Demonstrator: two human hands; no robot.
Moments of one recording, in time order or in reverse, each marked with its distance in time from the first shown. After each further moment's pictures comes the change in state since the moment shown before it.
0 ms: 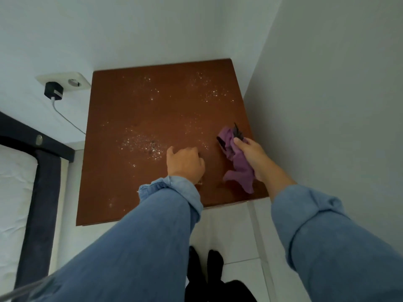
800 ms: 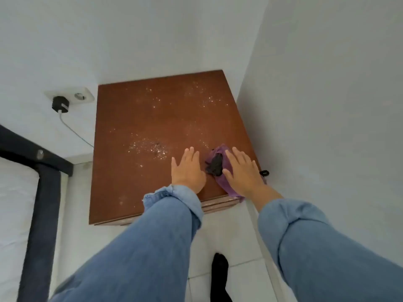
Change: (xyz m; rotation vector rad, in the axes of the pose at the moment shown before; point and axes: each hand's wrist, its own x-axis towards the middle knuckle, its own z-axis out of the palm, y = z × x) left_hand -0.039 -0.014 0.010 -0.103 -0.065 0.086; right_hand -0.060 0.050 0.023 -1.294 0.092 -0.326
